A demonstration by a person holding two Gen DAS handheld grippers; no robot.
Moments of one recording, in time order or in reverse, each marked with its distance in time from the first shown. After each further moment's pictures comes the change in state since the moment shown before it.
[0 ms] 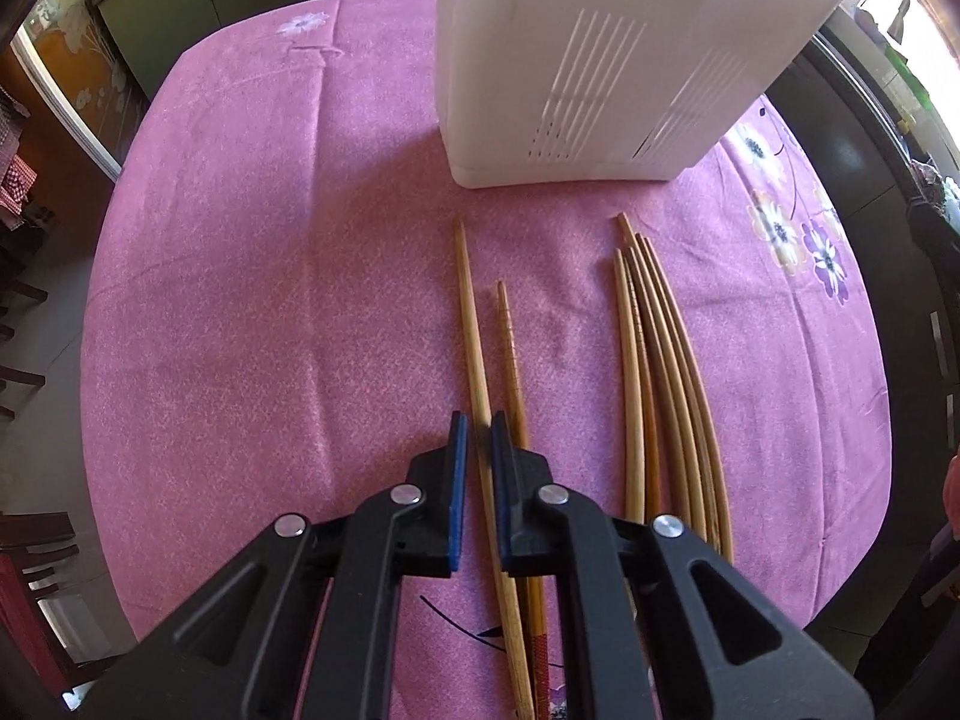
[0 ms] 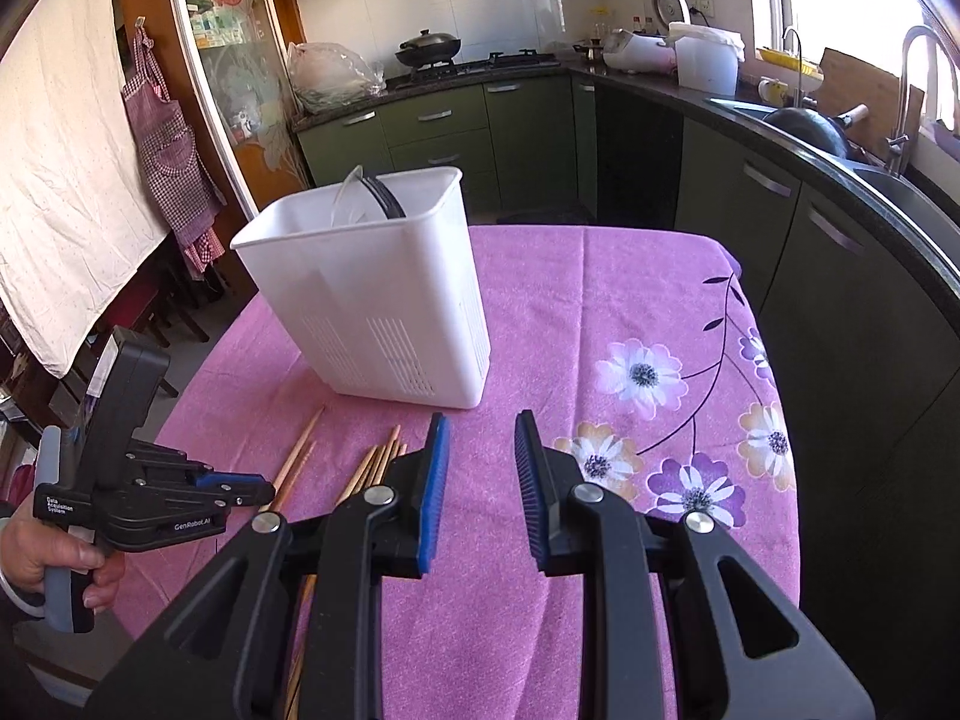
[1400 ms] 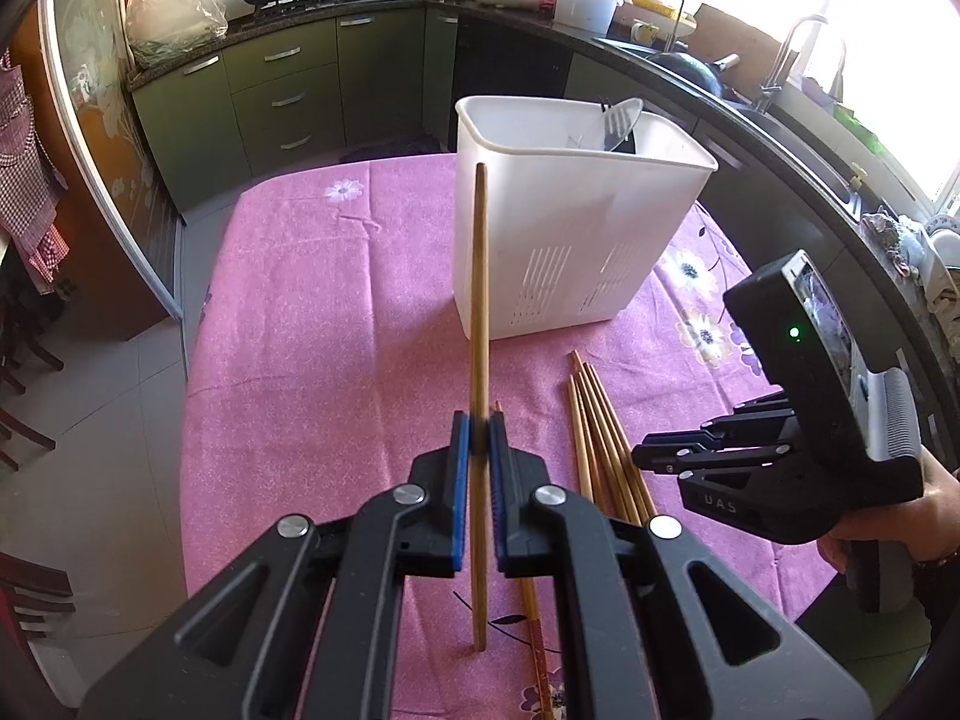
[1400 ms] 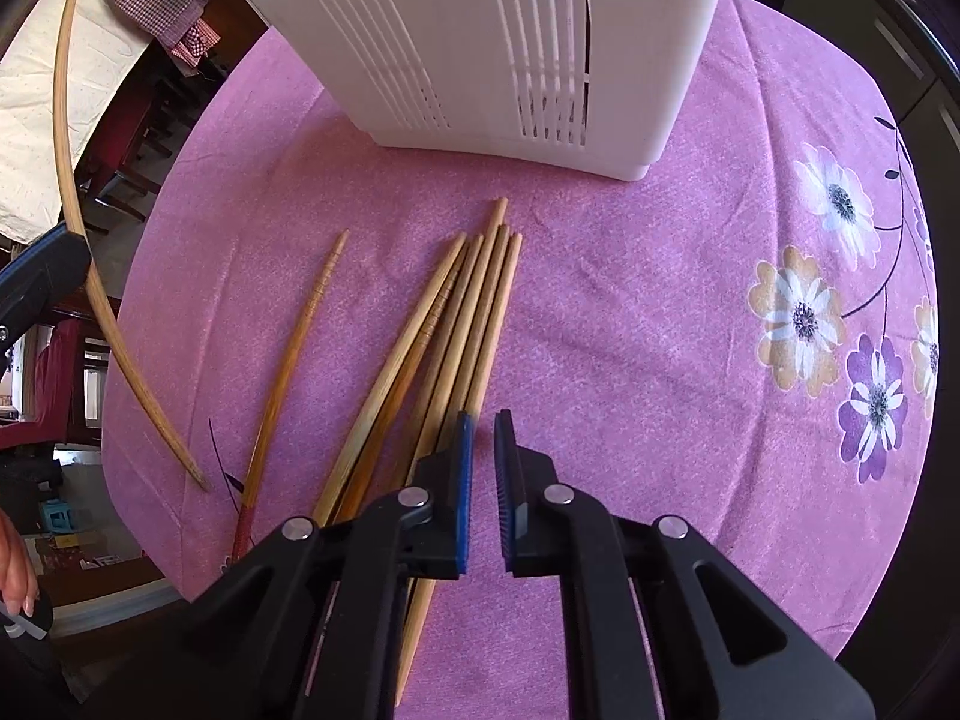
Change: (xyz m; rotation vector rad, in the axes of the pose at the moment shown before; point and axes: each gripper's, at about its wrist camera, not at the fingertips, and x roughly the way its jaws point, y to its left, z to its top) left arm -0.103 0.005 -0.012 0.026 -0.322 0.002; right arm 0.118 0.052 -0.021 -0.057 0.617 0.042
